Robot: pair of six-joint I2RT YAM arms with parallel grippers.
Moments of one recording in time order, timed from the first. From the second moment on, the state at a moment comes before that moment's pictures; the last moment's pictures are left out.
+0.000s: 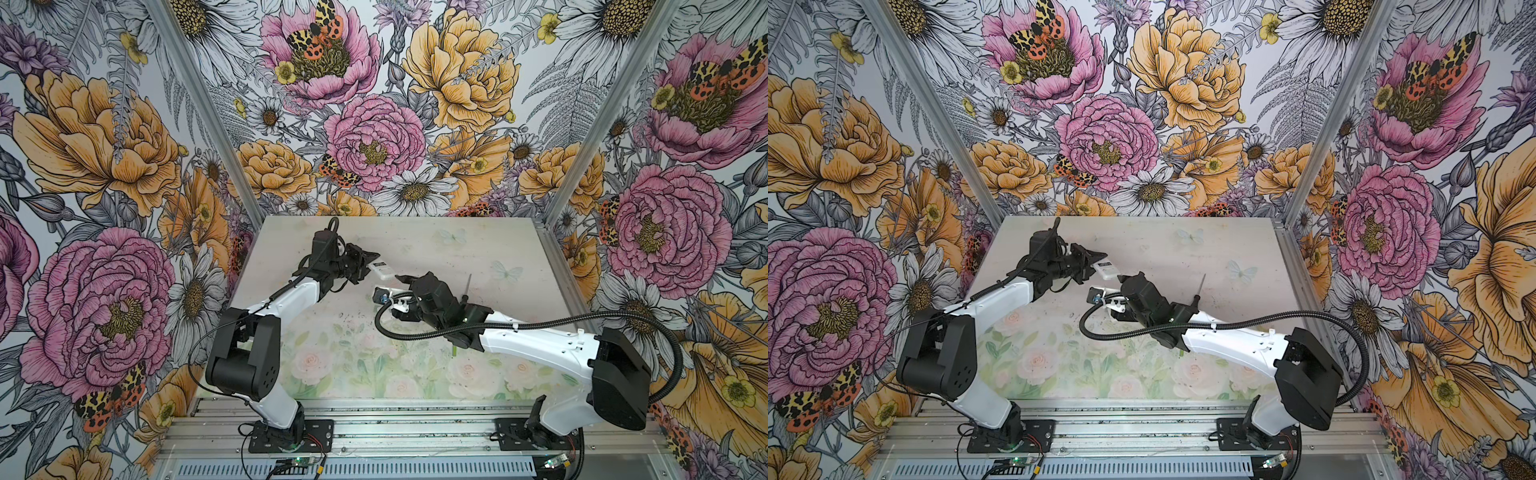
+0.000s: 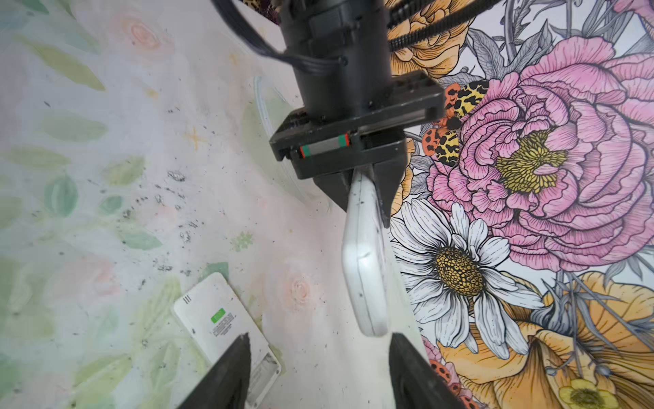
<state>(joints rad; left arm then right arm) -0.22 1.62 1.05 0.10 0.58 -1.48 0.97 1.47 1.07 -0.06 0.23 -0.61</state>
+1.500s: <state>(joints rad) -0.26 1.85 0.90 1.03 0.34 -1.19 0.64 1.90 1.15 0.50 -0.29 1.47</state>
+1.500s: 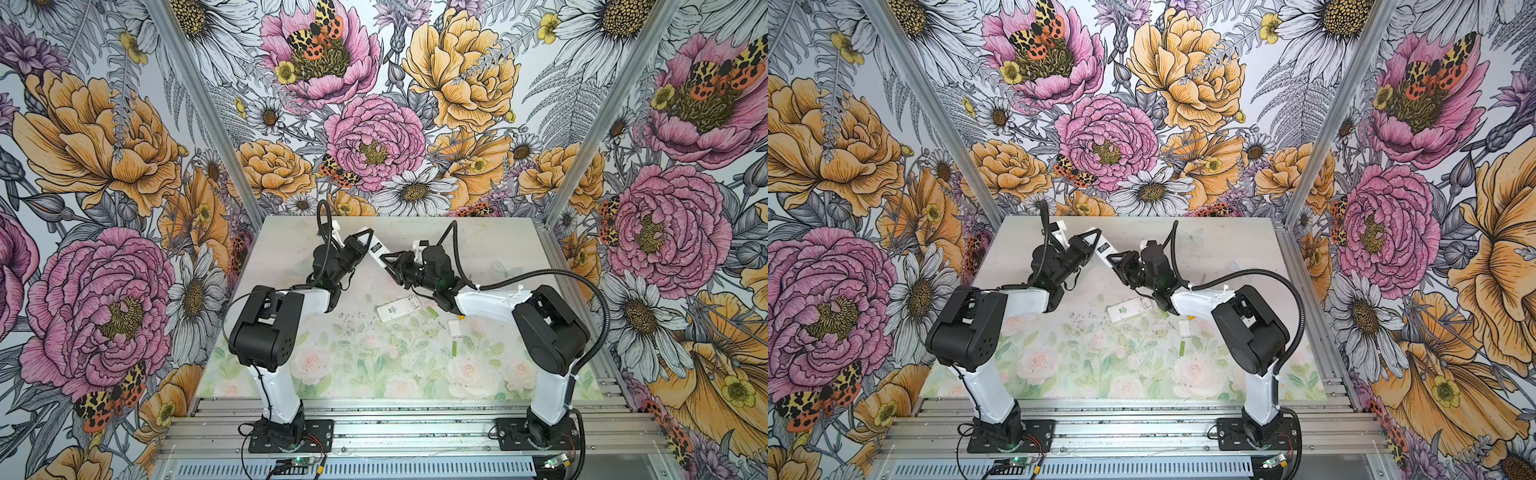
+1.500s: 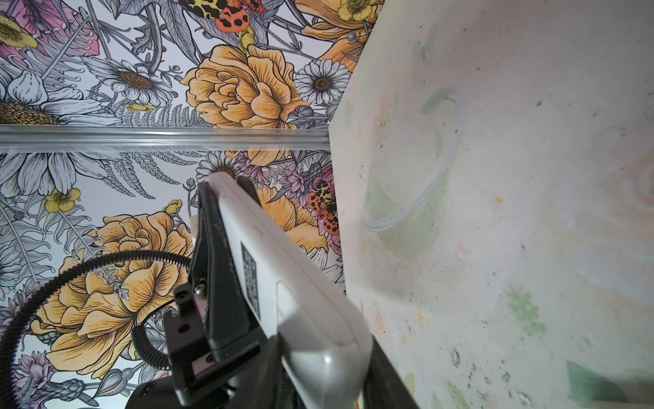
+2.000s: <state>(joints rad) -0.27 1.90 0.90 1.02 0.32 -1.23 0.63 1.90 1.06 0.59 -0.28 1.49</state>
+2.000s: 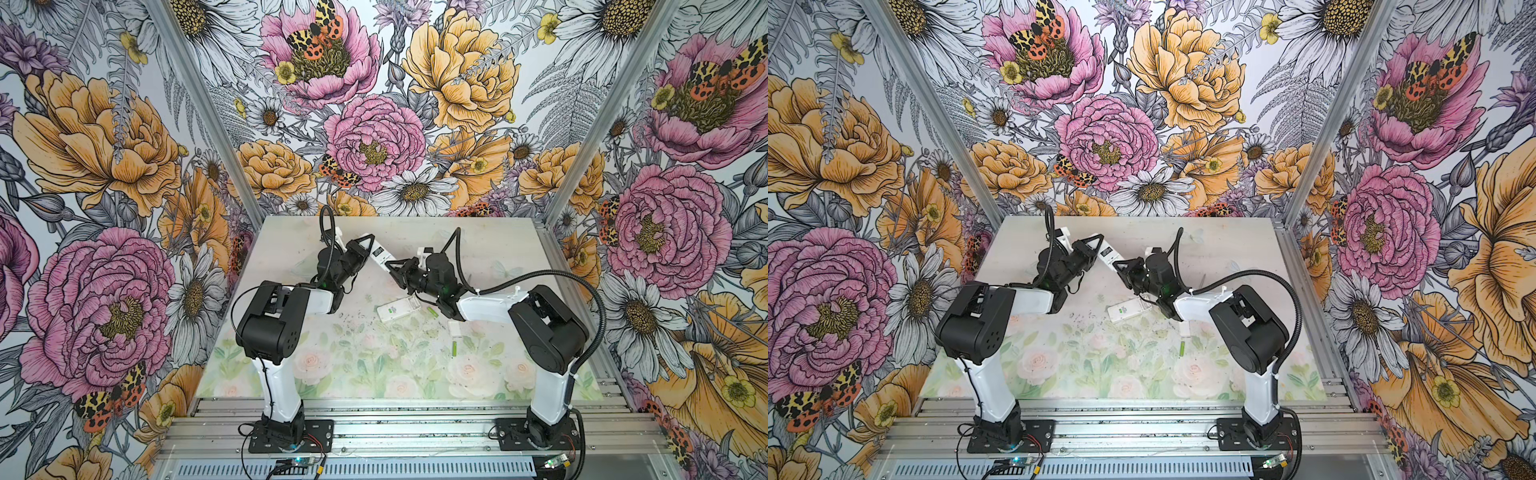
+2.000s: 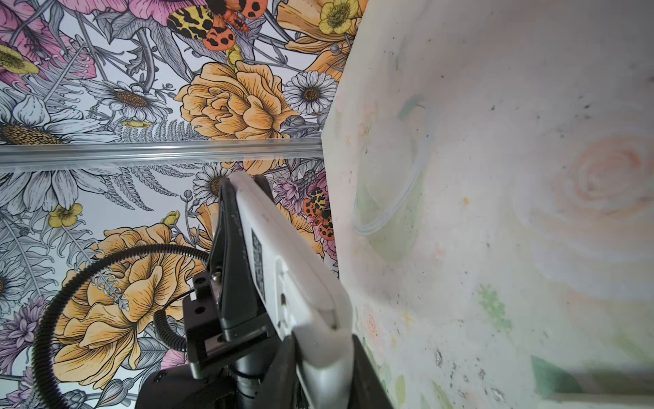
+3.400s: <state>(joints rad) -0.30 1.91 0.56 1.03 0.04 -1.21 0.39 1.79 1.21 -0.73 0.04 0.79</state>
